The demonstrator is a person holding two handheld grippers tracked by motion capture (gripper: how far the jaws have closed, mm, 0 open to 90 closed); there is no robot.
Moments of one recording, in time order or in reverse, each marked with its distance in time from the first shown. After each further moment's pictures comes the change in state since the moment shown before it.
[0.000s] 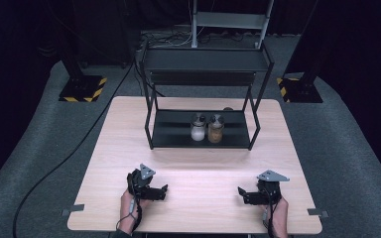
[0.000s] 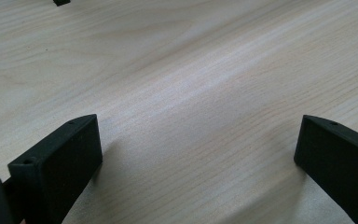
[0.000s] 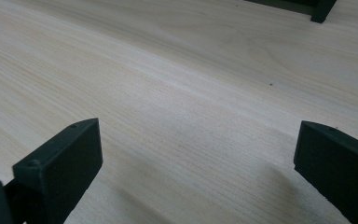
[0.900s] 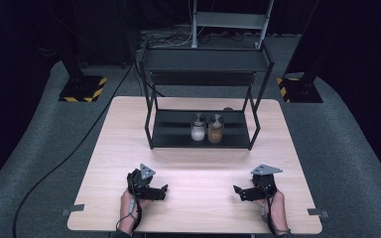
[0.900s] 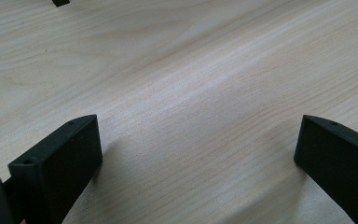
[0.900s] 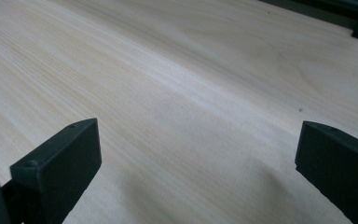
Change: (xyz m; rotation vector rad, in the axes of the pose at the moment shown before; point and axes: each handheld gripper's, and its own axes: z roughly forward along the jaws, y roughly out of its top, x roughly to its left) left arm 0.001 0.000 0.000 0.000 -0.003 0.004; right arm -0.007 0.027 0.009 0.065 0.071 -0.047
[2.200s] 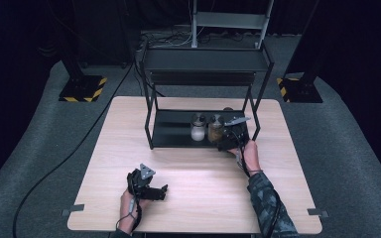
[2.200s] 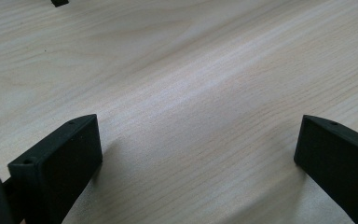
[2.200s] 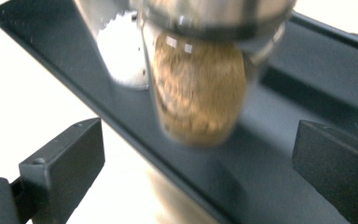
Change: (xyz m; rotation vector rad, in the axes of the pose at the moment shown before) left arm 0.001 0.000 0.000 0.000 -0.004 0.002; right arm -0.039 0.145 0.101 0.016 0.029 -0.089
